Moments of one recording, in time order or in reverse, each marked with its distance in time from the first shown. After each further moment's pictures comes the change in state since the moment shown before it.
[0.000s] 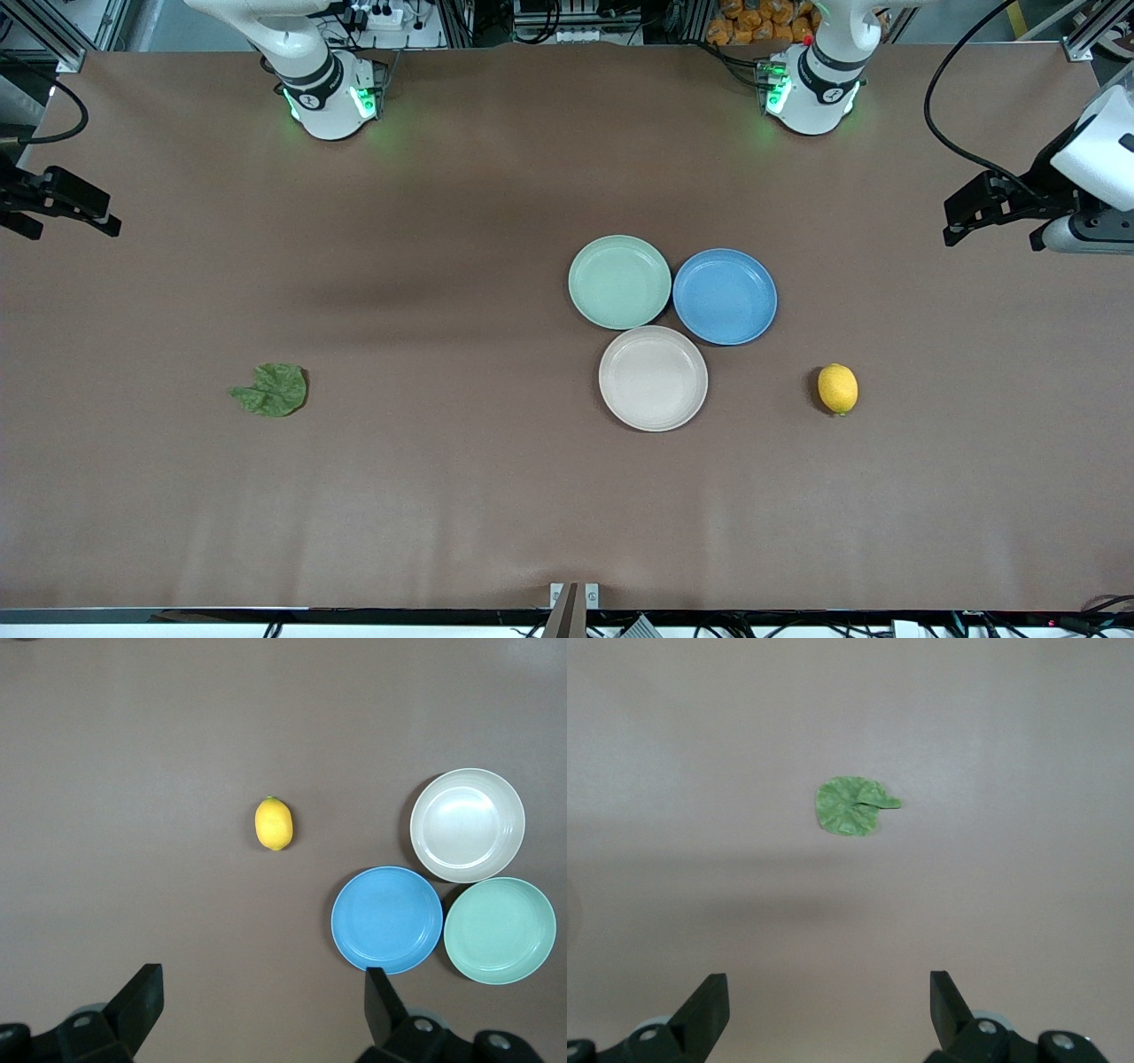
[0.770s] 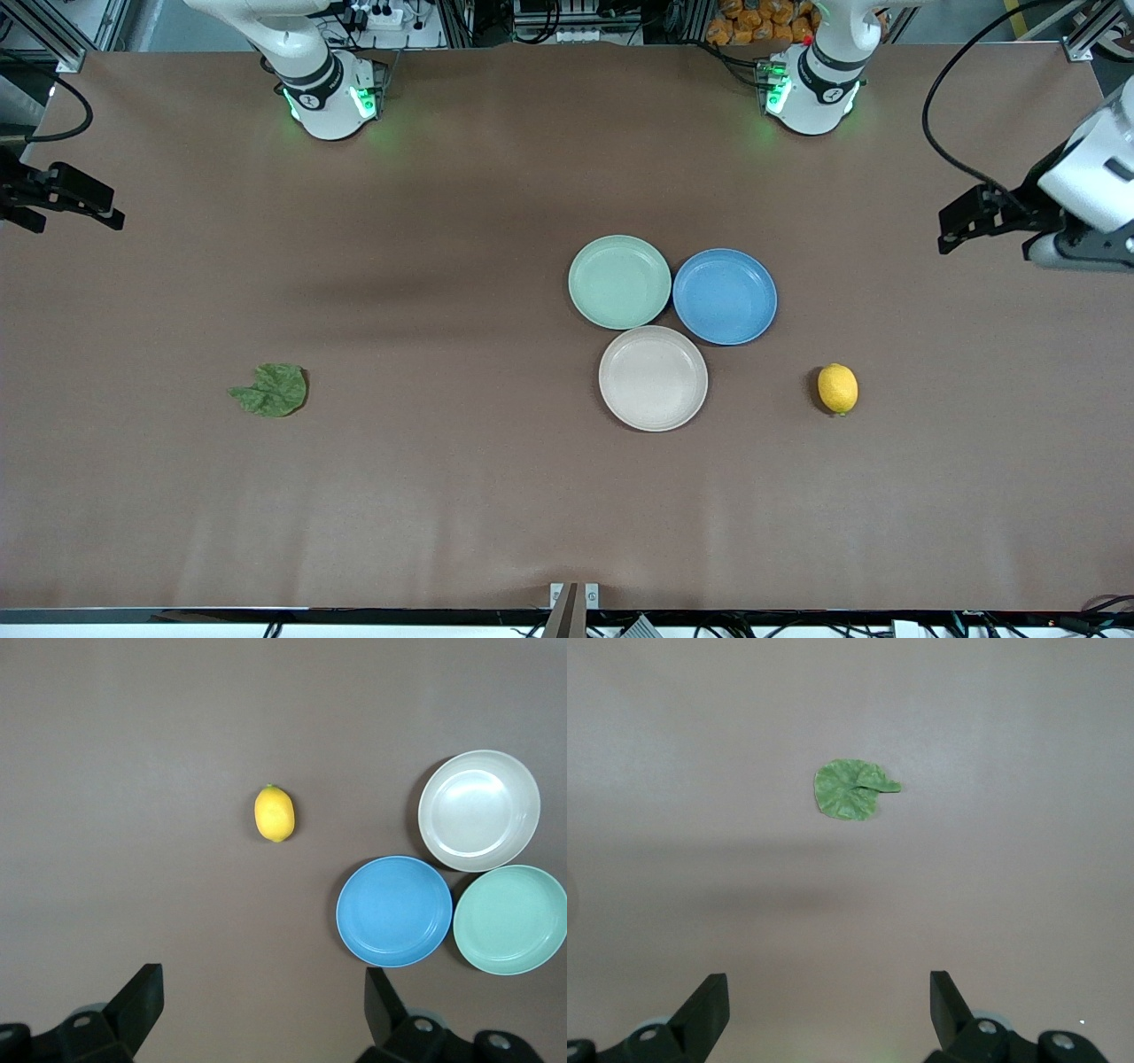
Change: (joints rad) left arm 0.004 0.064 0.004 -0.008 0.000 0.001 0.027; right arm 0.003 -0.001 0.001 -0.004 -0.004 -0.037 0.001
